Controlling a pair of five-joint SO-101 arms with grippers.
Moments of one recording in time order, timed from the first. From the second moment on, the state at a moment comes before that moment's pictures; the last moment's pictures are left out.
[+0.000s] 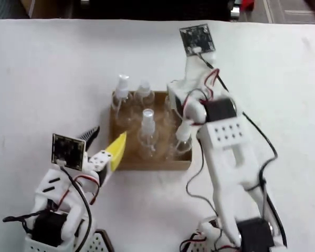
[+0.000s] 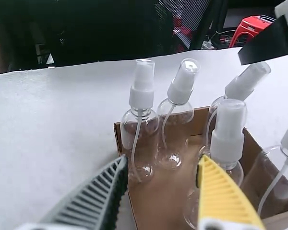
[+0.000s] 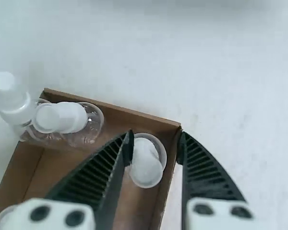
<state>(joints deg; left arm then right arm) 9.6 -104.4 78.9 56.6 2.7 -17.1 -18.7 15.1 56.3 2.0</state>
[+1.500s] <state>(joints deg) 9.6 -104.4 78.9 56.6 2.7 -16.4 -18.8 11.7 68.3 6.9</state>
